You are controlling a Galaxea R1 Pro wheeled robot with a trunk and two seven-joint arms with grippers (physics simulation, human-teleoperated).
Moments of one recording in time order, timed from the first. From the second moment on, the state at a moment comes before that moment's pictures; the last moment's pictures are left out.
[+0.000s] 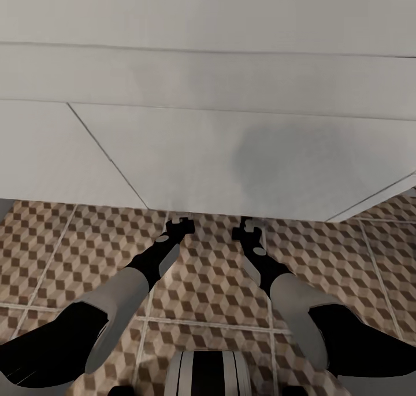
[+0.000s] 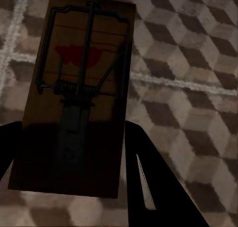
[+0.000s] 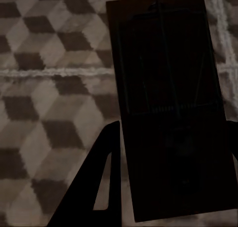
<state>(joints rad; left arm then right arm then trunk) -1.06 -0.17 -0.30 -0.36 0.34 -0.08 0.09 -1.05 0.17 0.07 -0.20 -0.08 -0.28 -0.15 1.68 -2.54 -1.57</state>
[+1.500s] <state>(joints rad) -1.06 -0.17 -0.30 -0.36 0.34 -0.08 0.09 -1.05 0.17 0.07 -0.17 -0.09 -0.28 -0.14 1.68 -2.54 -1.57</state>
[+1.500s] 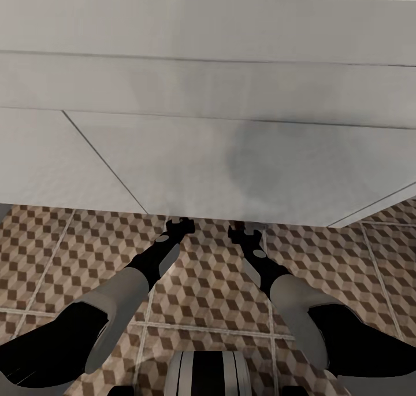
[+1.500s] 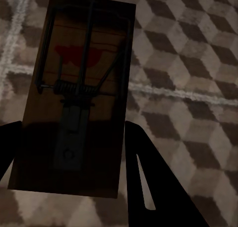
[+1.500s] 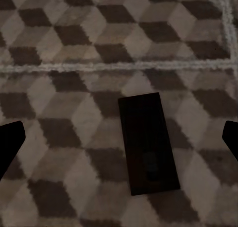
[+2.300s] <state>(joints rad) -1.06 -0.17 -0.30 -0.36 0.35 -0.07 0.09 -1.05 0.17 0.07 -0.16 -0.09 -0.28 -0.14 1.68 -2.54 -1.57</state>
